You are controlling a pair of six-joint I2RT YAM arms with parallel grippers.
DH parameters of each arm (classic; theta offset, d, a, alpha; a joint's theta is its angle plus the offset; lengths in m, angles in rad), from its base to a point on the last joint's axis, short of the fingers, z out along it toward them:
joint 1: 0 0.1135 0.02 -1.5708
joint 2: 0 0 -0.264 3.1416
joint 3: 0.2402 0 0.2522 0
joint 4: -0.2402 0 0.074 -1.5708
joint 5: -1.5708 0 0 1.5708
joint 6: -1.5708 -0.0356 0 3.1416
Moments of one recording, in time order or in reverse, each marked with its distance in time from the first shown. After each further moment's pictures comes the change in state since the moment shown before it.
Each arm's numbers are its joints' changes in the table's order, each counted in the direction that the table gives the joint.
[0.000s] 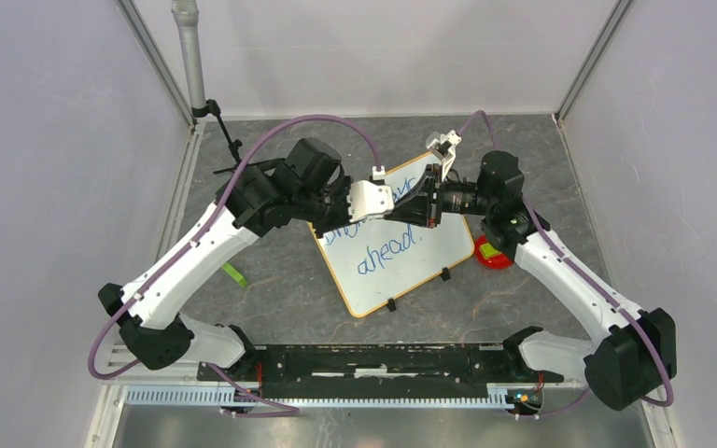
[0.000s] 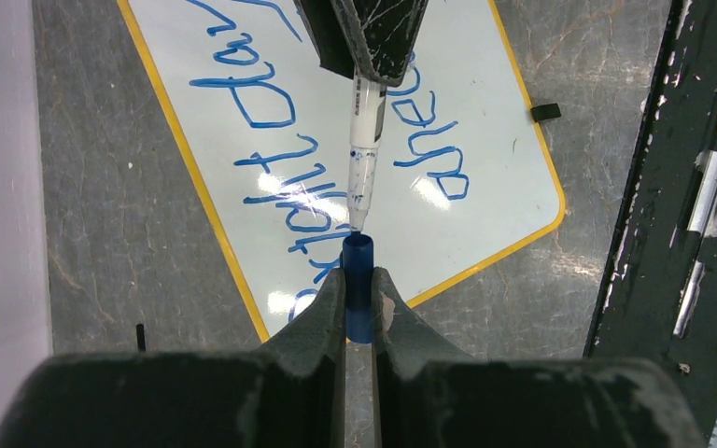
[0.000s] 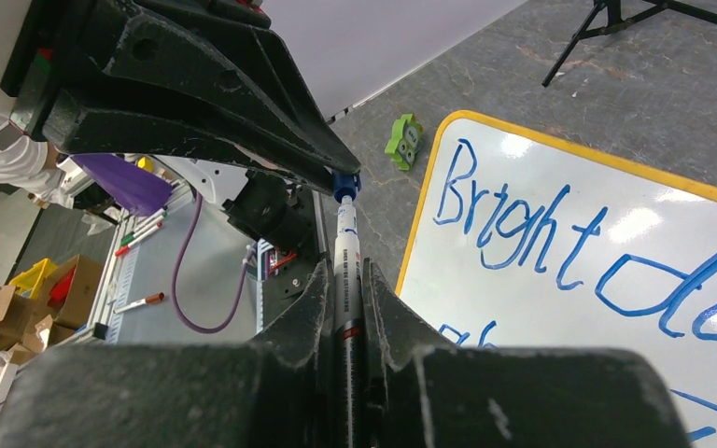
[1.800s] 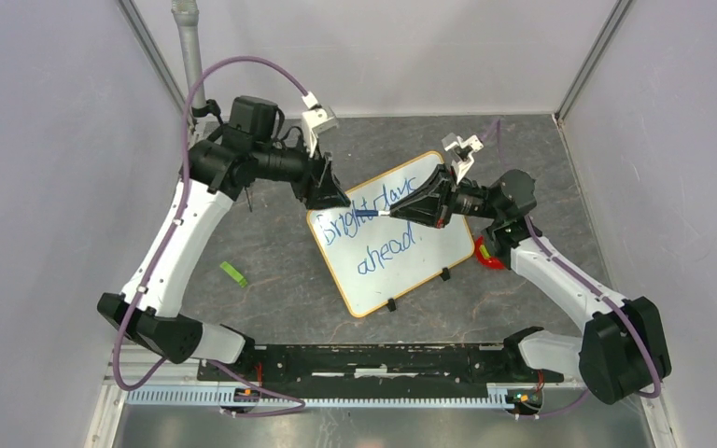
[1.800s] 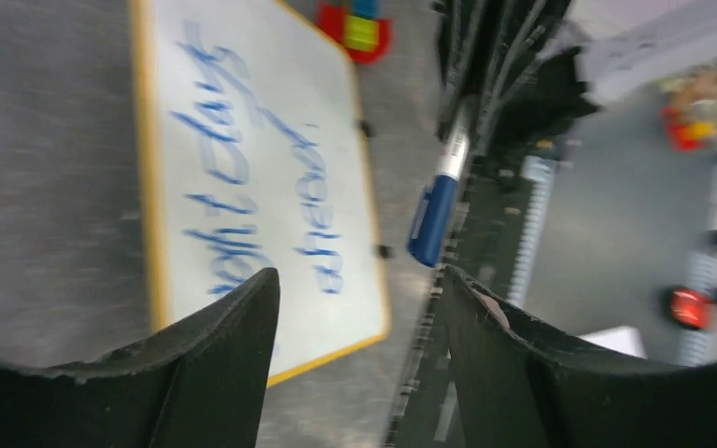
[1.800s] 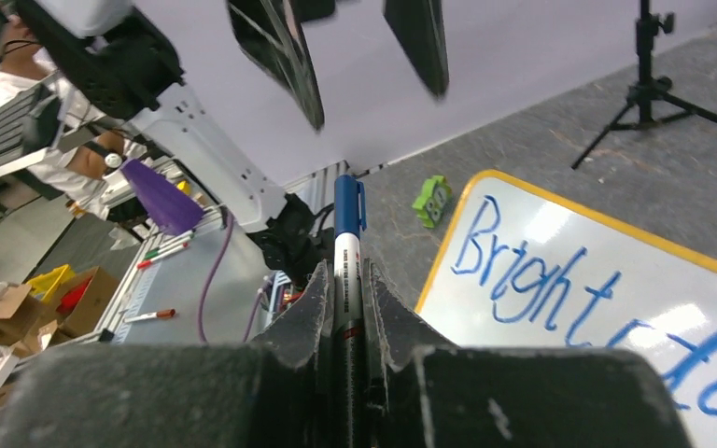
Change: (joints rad) left arm 0.413 0.042 0.088 0.085 -0.550 0.367; right arm -0.061 0.040 -0.175 0.569 0.089 -0.246
